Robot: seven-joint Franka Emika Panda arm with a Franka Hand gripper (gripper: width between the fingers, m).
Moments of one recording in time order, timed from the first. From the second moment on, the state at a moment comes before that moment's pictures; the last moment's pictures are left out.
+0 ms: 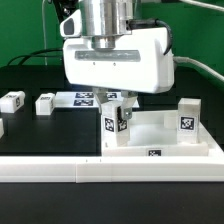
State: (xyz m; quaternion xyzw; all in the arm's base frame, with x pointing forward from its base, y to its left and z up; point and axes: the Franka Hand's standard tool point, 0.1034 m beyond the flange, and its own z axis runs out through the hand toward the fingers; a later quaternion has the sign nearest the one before) arm 0.598 0.001 0.072 -0.86 0.50 -0.06 0.06
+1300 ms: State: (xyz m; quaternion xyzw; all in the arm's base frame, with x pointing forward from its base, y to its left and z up) arm 0.597 0.004 0.070 -0.94 0.33 -0.04 0.06
